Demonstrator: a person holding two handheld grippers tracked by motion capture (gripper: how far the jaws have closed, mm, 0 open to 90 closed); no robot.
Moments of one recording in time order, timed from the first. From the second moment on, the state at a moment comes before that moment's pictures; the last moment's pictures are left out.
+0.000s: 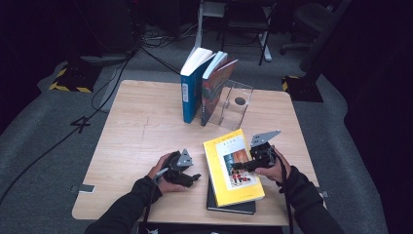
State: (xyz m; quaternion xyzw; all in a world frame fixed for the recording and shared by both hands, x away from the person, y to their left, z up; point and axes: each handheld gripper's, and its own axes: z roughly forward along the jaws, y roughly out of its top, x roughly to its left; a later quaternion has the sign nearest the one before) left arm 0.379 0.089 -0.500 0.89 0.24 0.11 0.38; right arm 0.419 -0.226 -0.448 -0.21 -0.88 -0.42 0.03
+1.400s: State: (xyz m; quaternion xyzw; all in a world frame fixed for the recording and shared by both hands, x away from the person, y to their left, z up) left arm 0.421 0.065 -0.428 0.83 0.17 0.14 0.51; right arm 0.383 -0.242 -0.408 -0.15 -0.84 -0.52 -0.07
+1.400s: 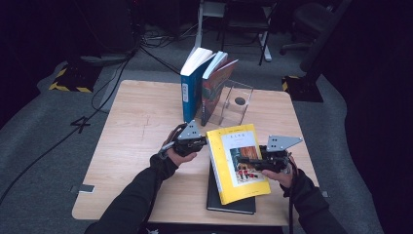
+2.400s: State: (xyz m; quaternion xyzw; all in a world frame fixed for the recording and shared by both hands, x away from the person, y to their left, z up) left arm 0.380 0.049 -0.349 0.81 0.12 0.19 0.54; right arm 0.335 -0.248 -0.387 -0.08 -0.80 -0.56 -0.20
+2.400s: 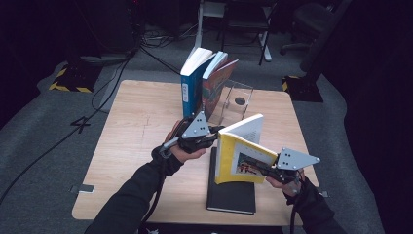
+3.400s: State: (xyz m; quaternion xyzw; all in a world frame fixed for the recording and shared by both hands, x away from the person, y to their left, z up) left arm 0.333 0.059 -0.436 0.87 0.12 0.11 0.47; right arm 0.312 -0.256 -0.394 -0.08 -0.79 -0.57 -0.21
